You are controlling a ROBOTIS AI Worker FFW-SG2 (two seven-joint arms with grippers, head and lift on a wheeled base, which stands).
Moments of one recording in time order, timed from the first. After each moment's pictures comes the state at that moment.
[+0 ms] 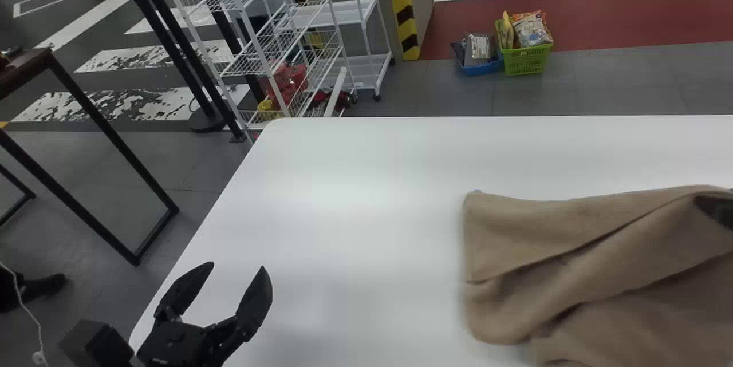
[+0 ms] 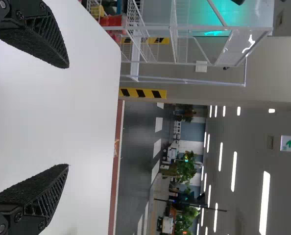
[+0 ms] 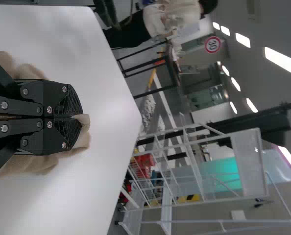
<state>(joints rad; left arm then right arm) 0.71 0.00 0.52 -2.05 0.33 -0.03 -0.46 0.12 -0.09 -0.39 -2.21 -0.10 0.86 1.36</state>
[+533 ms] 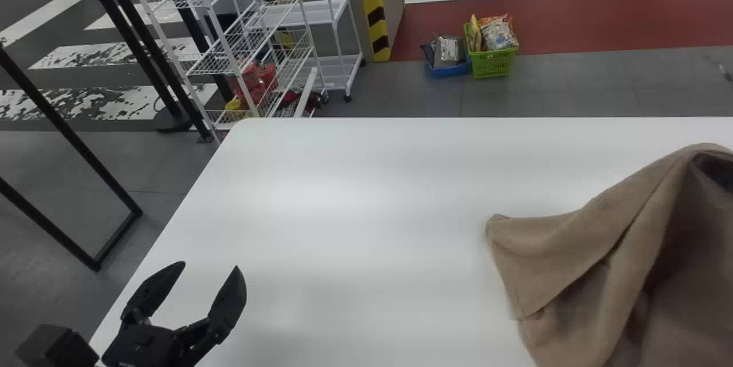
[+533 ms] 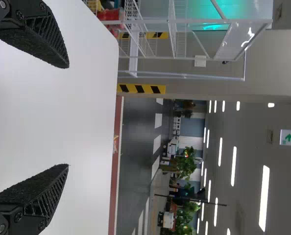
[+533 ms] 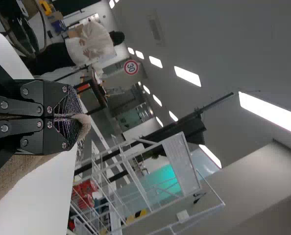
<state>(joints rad) 0.70 0.00 0.50 -2.06 0.31 -0.03 -0.47 0.10 -0.06 -0.39 -2.03 -0.45 0.79 1.31</state>
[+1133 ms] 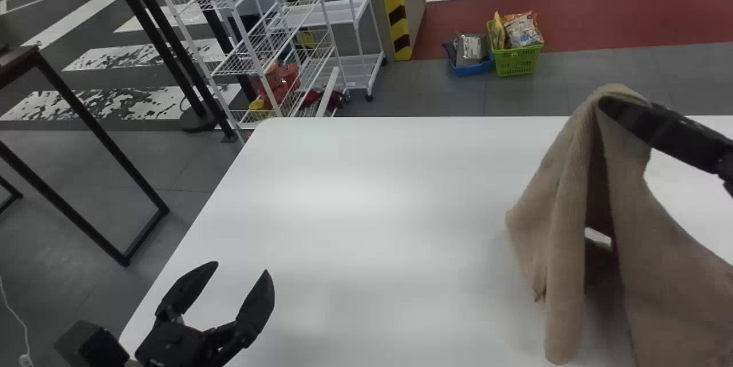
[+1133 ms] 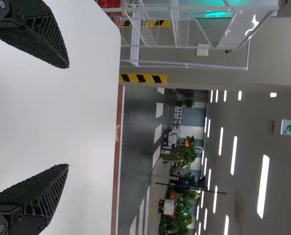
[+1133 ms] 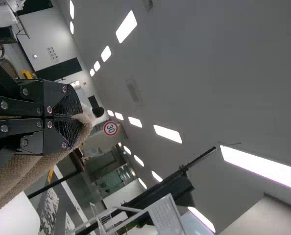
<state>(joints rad) 0.70 0.00 0.52 -2.05 0.33 -0.03 -0.57 -0.04 -0.06 -0.17 -1.92 -0.67 0.74 1.22</state>
